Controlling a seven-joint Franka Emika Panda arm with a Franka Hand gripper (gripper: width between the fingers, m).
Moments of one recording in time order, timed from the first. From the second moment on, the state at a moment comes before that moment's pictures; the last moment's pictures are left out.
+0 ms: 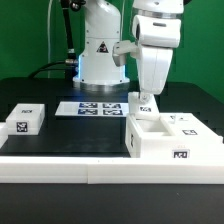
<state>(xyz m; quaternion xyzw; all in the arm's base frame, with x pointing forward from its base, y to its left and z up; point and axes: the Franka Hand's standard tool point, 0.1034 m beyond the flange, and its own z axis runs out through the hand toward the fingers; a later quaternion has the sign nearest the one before) 0.458 0.057 0.066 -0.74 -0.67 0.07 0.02</state>
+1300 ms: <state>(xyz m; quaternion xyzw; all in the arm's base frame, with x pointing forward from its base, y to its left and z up) 0.495 0.048 0.061 -0.69 -0.72 0.05 0.02</state>
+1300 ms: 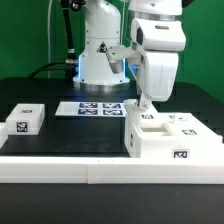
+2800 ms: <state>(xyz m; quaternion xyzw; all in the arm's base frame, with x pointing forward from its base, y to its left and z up) 0.569 0.057 0.060 -0.70 -0.71 0.01 0.00</state>
